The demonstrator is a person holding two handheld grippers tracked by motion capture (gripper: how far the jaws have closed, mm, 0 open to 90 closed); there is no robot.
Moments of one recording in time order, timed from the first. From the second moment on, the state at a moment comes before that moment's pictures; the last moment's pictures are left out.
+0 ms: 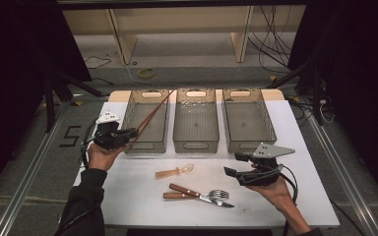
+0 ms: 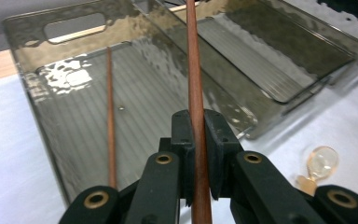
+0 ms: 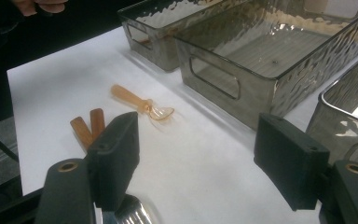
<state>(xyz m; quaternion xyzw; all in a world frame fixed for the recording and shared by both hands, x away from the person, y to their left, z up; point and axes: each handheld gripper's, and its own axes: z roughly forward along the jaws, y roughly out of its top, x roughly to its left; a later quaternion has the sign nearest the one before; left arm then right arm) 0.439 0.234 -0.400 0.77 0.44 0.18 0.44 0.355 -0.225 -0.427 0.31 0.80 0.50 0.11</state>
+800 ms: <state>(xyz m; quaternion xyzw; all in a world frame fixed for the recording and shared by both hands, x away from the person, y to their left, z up) 0.468 0.249 -0.421 0.76 0.49 0.17 0.40 0.348 -0.228 -0.429 0.31 0.79 0.51 0.10</state>
